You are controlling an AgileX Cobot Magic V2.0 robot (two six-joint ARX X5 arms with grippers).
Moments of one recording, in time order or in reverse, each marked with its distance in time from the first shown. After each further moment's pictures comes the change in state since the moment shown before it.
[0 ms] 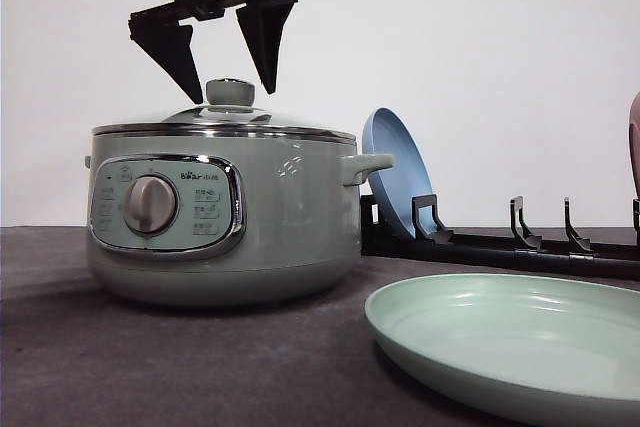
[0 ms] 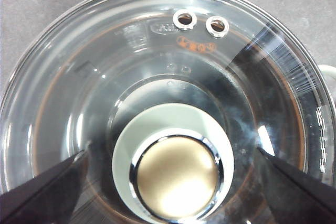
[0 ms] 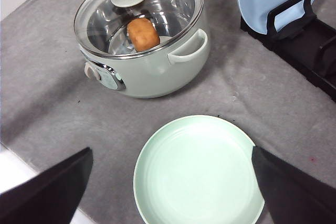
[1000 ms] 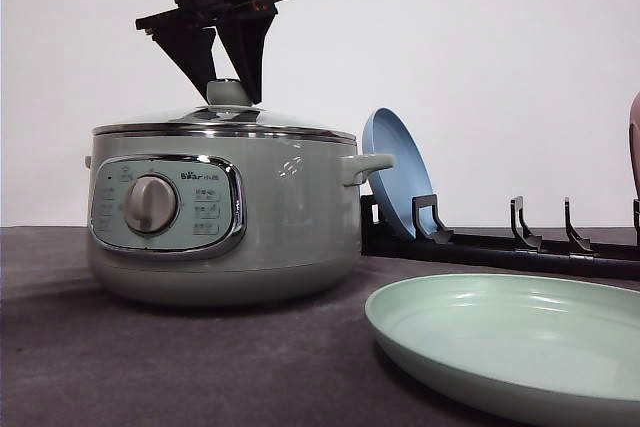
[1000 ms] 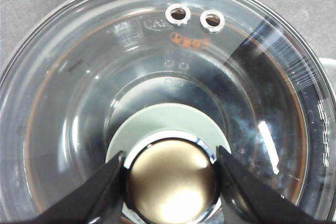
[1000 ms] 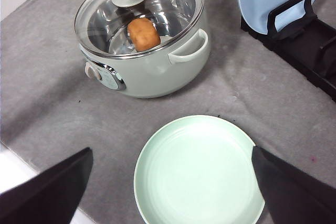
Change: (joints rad) left_arx -0.004 0.017 0.005 -0.006 0.009 0.020; right_arx 0.000 0.000 0.000 0.000 0.000 0.000
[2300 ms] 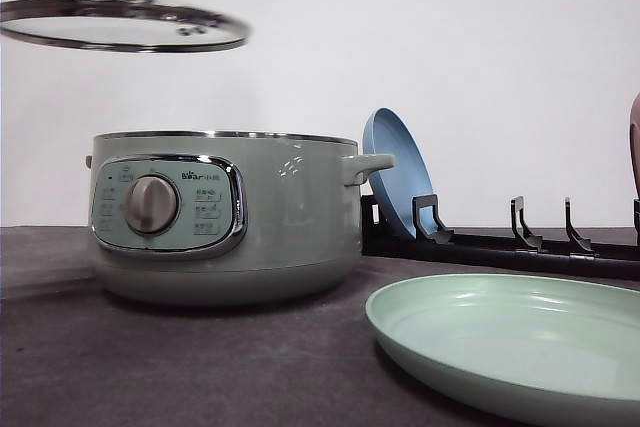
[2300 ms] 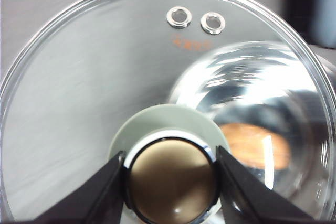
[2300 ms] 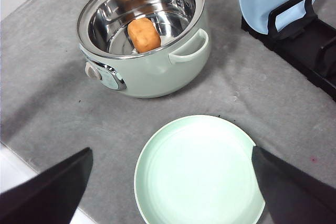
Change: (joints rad) left_arx 0.275 -0.105 0.270 -0.215 -0.050 -0.019; right_arx 0.000 0.000 0.000 0.000 0.000 0.000
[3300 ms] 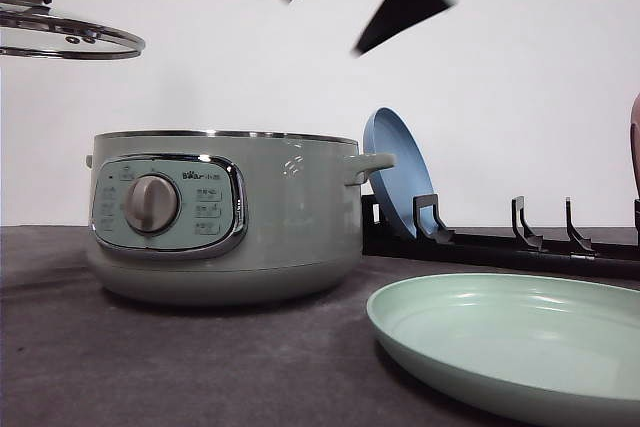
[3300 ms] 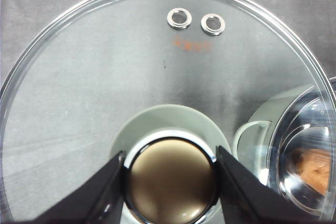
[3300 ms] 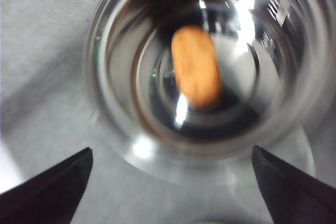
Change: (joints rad) left_arx 0.212 0.000 0.000 0.000 0.001 -0.005; right_arx 0.077 1.178 0.757 0.045 -0.206 -0.238
